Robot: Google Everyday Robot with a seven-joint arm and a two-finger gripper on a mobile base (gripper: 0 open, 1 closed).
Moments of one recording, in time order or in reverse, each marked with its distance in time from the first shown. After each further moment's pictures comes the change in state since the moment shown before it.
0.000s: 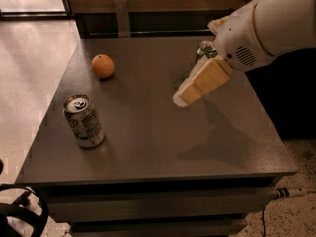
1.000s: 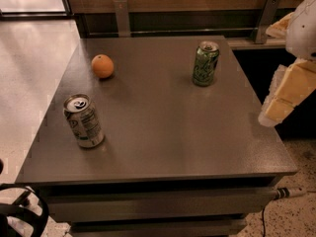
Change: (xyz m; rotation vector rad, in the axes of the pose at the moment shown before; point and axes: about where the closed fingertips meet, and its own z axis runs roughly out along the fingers) arm 0.085 -0.006 -0.096 -0.058 0.438 -0.137
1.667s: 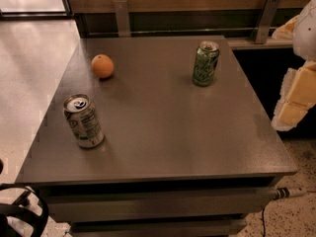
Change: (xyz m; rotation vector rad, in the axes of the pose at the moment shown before) arm 0.020 0.003 -0.004 -0.029 0.083 -0.021
